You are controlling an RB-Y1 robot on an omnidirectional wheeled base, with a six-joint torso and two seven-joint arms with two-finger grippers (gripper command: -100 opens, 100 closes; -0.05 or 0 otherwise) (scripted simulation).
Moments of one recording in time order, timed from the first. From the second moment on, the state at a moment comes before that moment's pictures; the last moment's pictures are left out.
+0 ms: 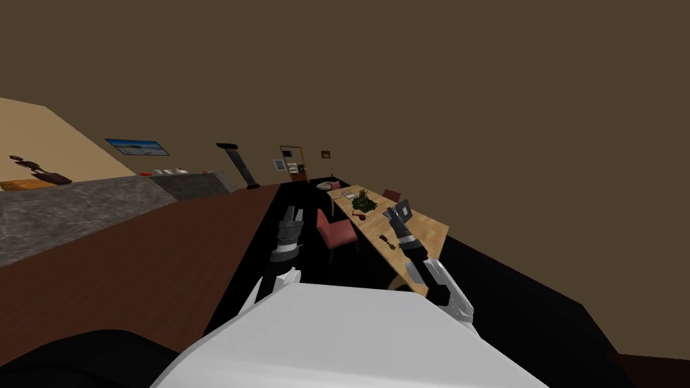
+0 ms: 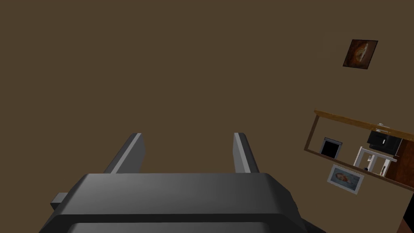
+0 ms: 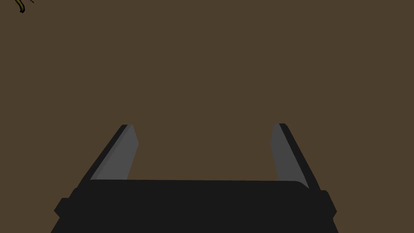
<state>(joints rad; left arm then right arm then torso) 0.54 0.05 -0.07 -2.20 0.01 -0.60 -0.01 0.28 -0.27 -0.09 -1.95 0.55 -0.45 -0.38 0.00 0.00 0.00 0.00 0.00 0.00</state>
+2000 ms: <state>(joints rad) 0.54 0.05 -0.07 -2.20 0.01 -0.60 -0.01 0.22 -0.43 -0.13 -1.53 1.07 -0.47 -0.39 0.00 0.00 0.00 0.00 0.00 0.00</state>
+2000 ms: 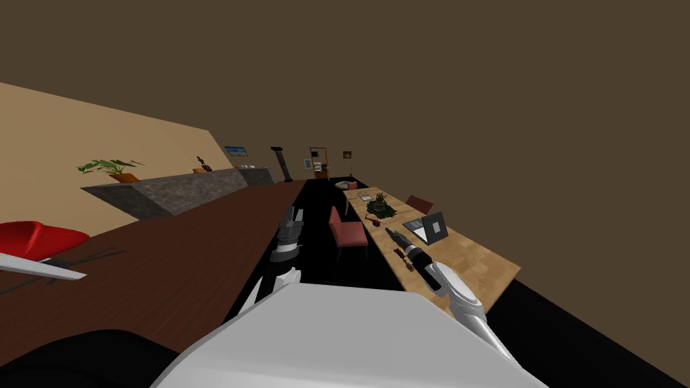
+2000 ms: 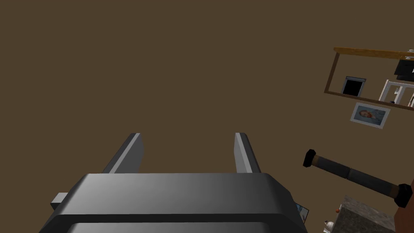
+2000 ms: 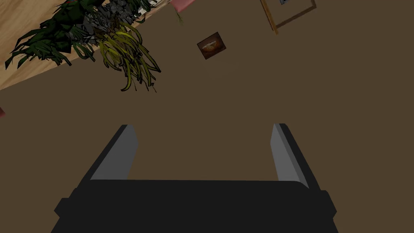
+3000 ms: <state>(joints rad) 0.54 0.05 -0.07 -2.20 0.01 -0.60 -0.01 0.27 -0.56 -0.12 -1.34 1.33 -0.46 -0.35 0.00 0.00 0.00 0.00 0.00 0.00</state>
